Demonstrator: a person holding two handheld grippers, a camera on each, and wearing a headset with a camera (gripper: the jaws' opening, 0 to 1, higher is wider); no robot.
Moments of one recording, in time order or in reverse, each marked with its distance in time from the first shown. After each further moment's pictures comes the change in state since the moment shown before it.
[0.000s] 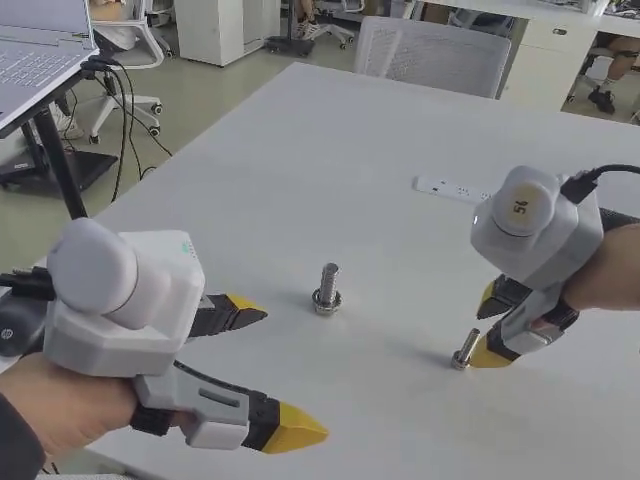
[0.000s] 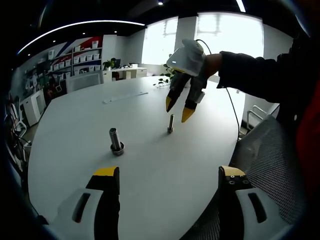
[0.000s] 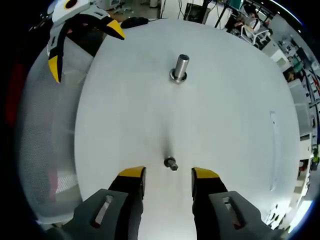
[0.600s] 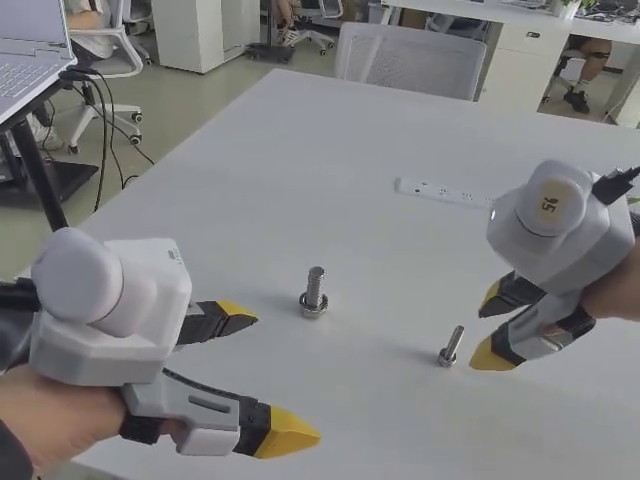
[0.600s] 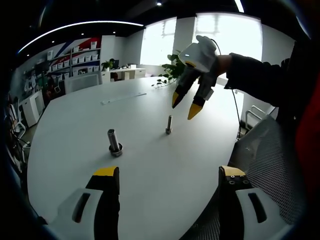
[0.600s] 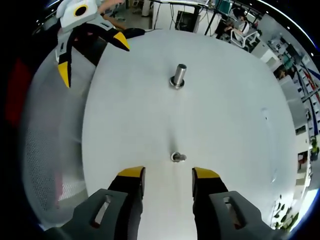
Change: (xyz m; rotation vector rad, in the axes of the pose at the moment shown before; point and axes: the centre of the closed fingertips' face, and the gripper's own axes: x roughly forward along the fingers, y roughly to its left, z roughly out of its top) left arm 0.002 -0.002 0.003 0.005 -0.006 -0.012; right arm -0.022 0.015 -0.006 0.066 -0.090 -0.046
